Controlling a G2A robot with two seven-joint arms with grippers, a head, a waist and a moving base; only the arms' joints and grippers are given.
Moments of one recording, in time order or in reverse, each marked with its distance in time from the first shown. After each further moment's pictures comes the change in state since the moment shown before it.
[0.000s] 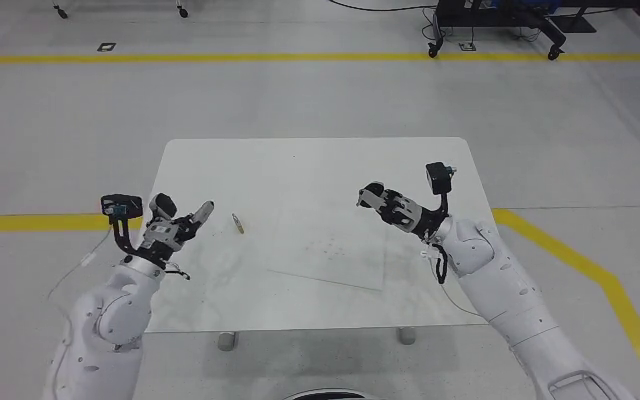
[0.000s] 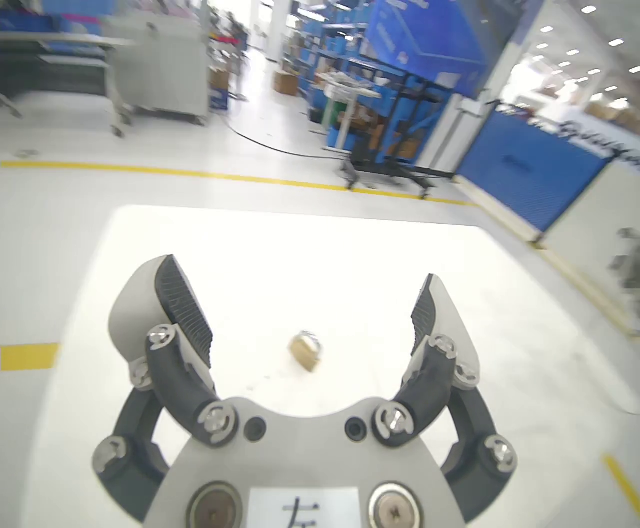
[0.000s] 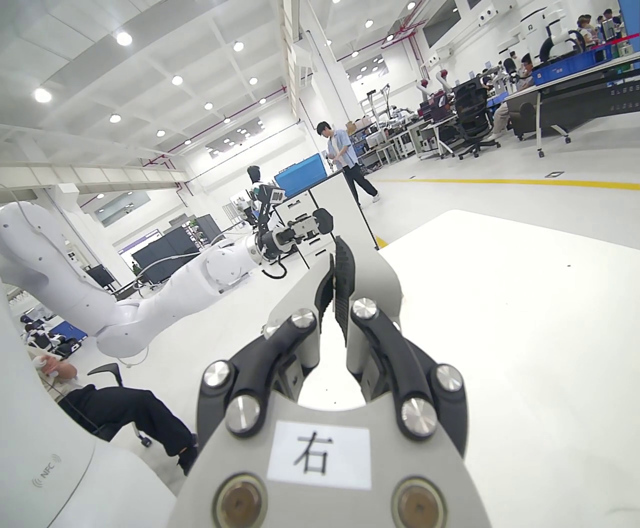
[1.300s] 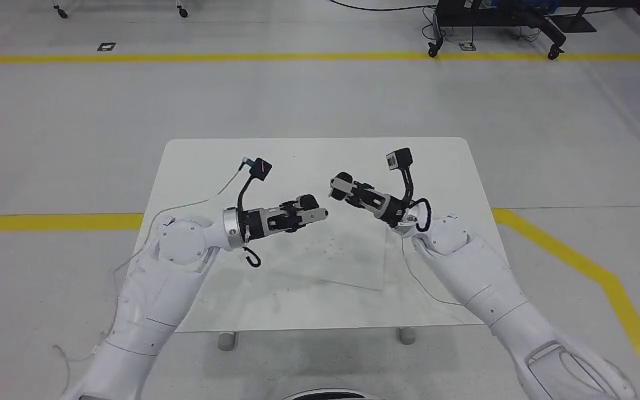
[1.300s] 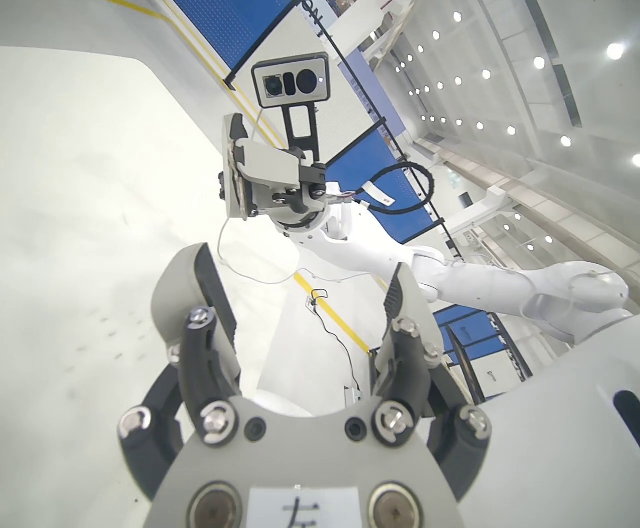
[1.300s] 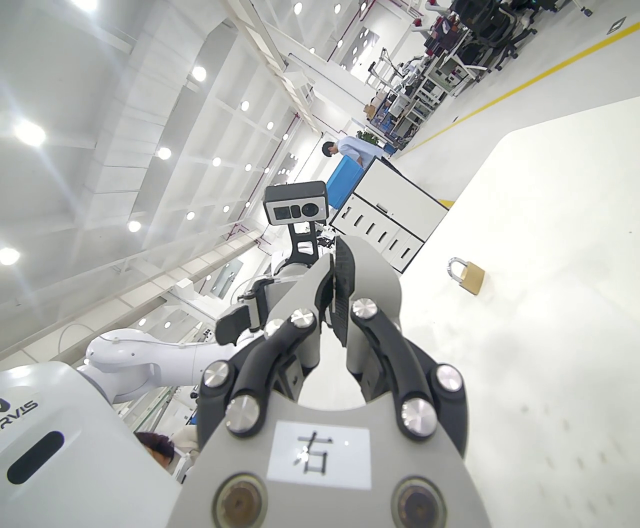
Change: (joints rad) left arm -0.539 -0.014 0.567 0.306 -0.748 -0.058 -0.597; right arm 0.164 -0.065 -0.199 0.122 0.622 0.312 0.346
